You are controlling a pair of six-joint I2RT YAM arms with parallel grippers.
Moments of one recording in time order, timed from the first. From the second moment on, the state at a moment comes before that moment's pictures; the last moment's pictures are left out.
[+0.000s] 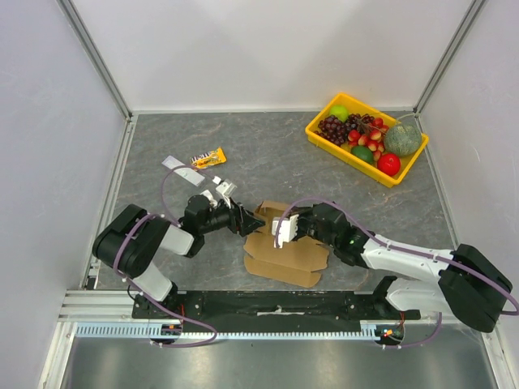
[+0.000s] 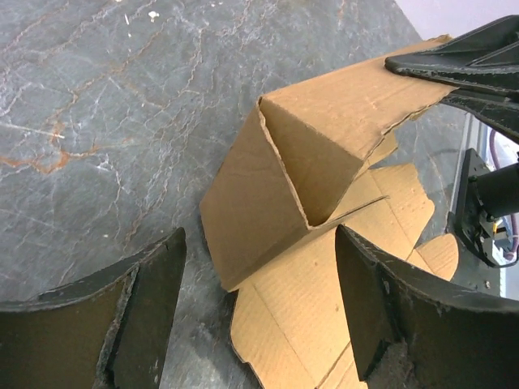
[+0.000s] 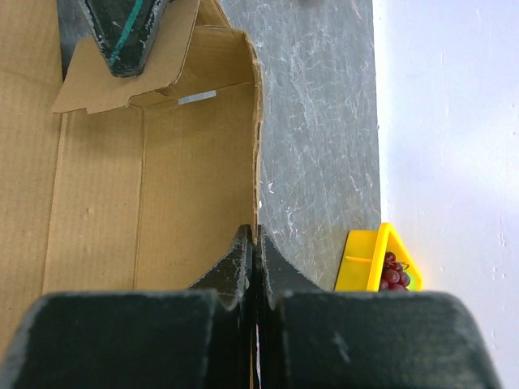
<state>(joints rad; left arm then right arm) -0.46 1.62 0.32 1.05 0.64 -0.43 0.85 1.19 0.47 0.31 -0.02 -1.01</state>
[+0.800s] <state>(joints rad) -0.62 1.62 0.26 1.10 0.35 -0.38 1.04 1.24 0.45 0.36 0.29 -1.02</state>
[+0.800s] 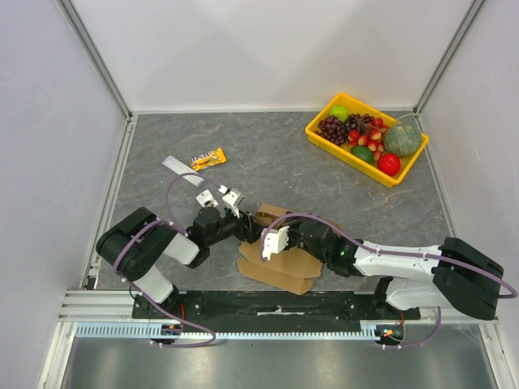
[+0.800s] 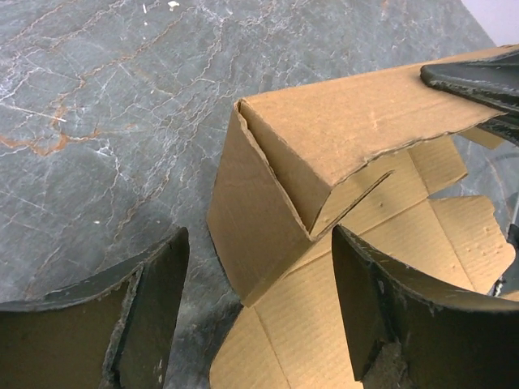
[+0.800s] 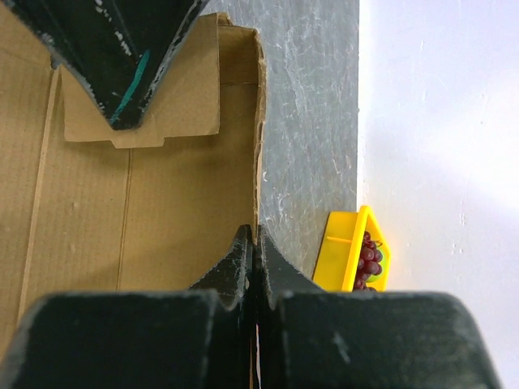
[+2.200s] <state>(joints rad) -0.91 1.70 0.19 1.28 -0.24 -0.32 1.32 1.36 0.29 0.75 0.59 -1.03</state>
